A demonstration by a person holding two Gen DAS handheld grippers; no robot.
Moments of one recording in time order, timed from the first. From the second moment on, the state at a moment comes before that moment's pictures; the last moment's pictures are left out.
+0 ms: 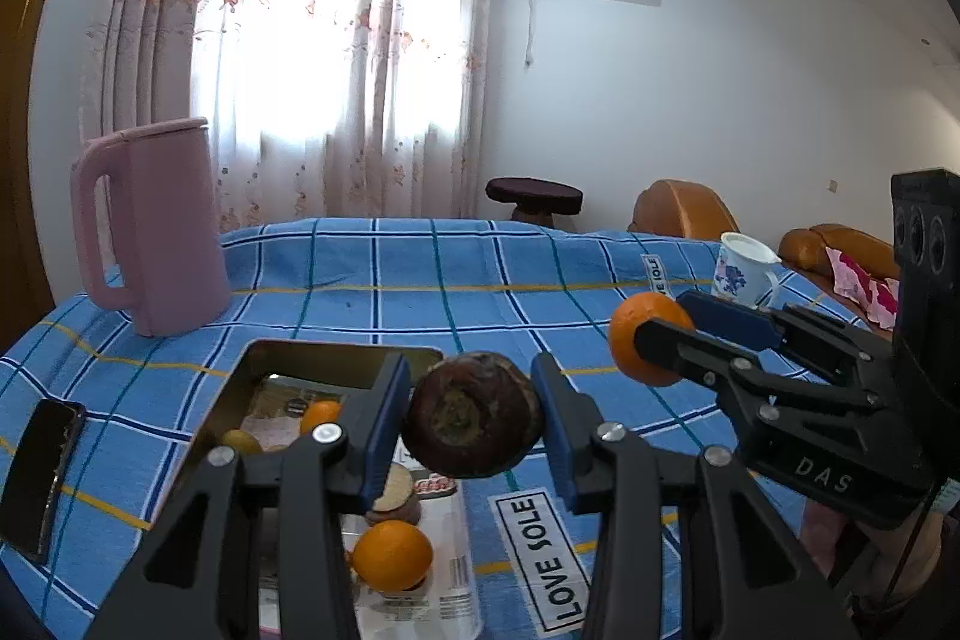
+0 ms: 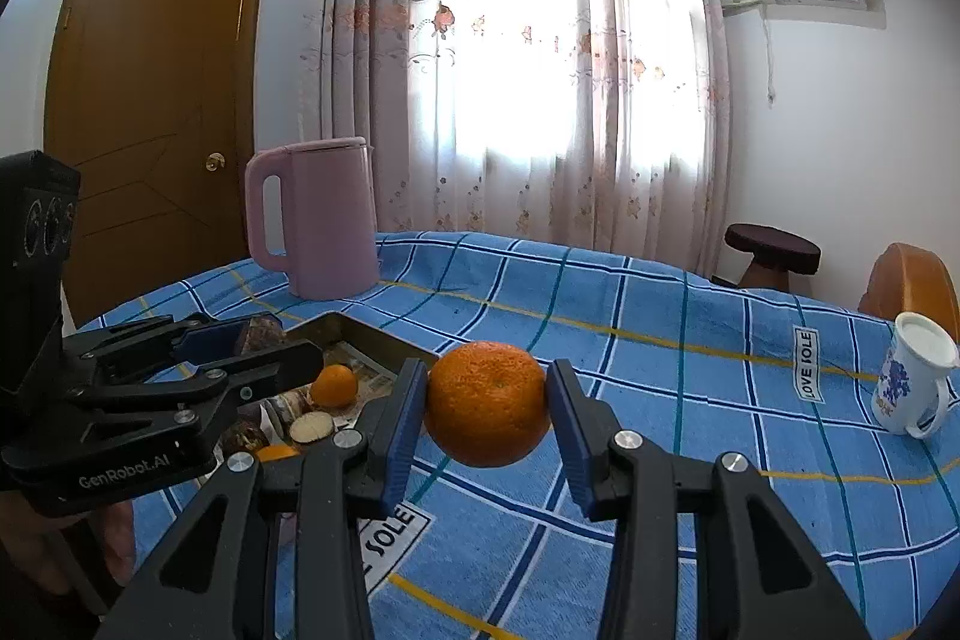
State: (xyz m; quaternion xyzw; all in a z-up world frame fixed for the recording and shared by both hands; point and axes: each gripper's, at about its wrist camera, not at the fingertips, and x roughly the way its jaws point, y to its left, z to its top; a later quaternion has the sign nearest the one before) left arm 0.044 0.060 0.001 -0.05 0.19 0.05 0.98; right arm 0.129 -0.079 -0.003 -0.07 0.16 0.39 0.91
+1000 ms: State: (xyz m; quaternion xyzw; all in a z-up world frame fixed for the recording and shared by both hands) left arm 0.028 0.107 0.000 -0.06 0.20 0.10 0.97; right arm 0.130 -0.014 0.008 -0.10 0.16 0.43 0.88
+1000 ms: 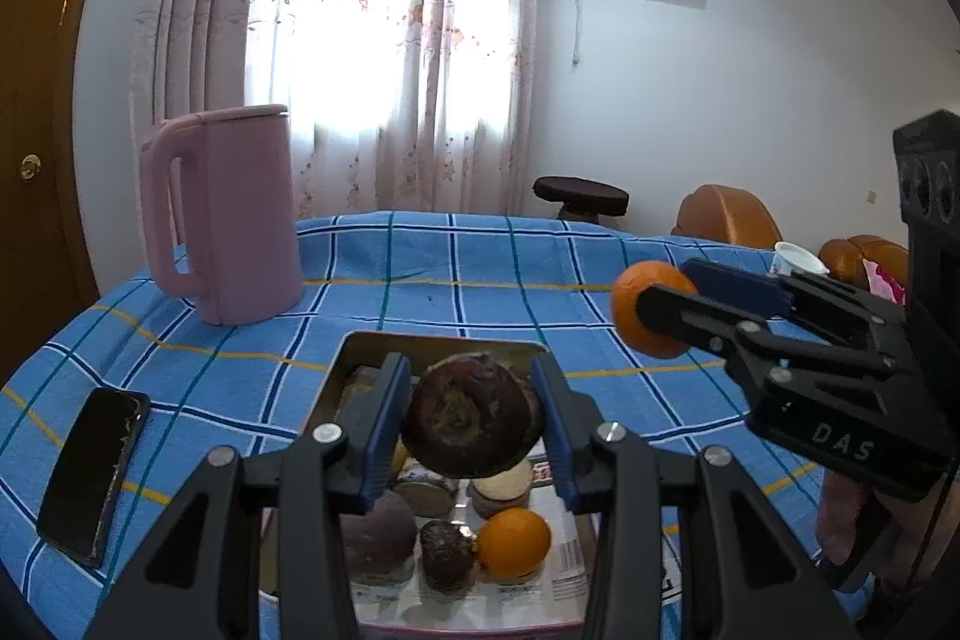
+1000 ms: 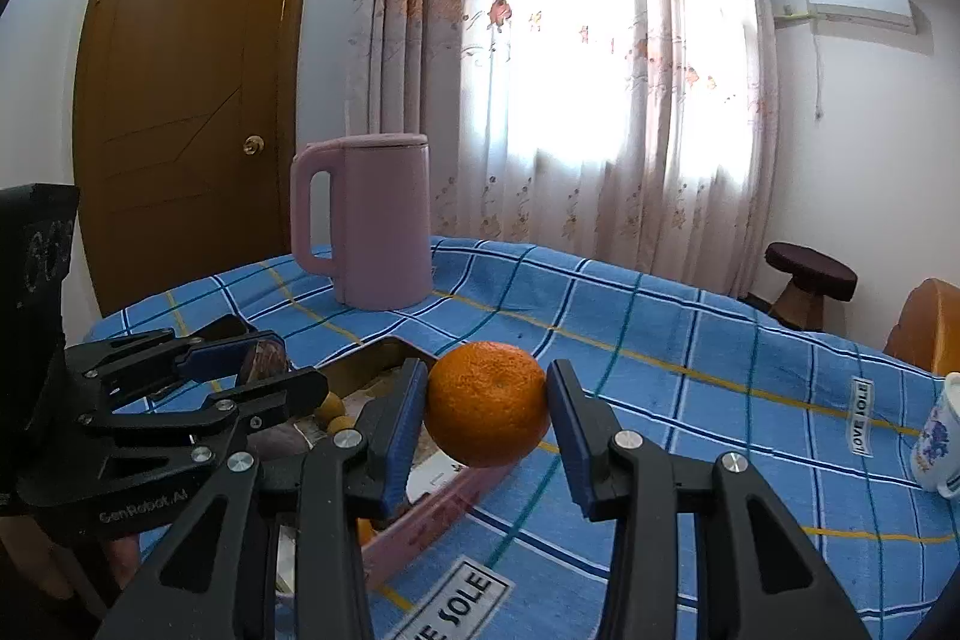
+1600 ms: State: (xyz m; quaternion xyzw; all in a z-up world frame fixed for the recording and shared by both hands) left arm 0.034 0.130 -0.011 -0.06 0.23 0.13 0.96; right arm 0.151 0.039 -0.013 -0.12 0.21 0.45 0.86
